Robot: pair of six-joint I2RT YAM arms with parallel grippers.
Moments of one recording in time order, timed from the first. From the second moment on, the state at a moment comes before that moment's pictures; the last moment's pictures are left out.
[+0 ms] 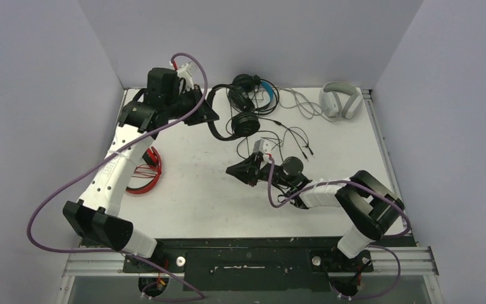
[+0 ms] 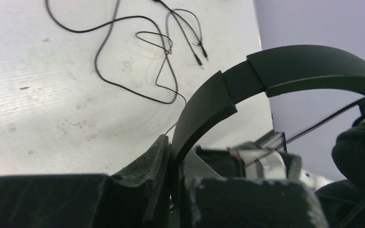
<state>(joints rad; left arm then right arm) -0.37 1.48 1.71 -0.81 0.39 -0.56 0.71 1.63 0.57 1.21 -0.62 0.18</state>
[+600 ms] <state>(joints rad) -0.35 1.42 1.51 -0.66 -0.03 -0.61 0.88 1.51 0.76 0.88 -0.64 0.30</state>
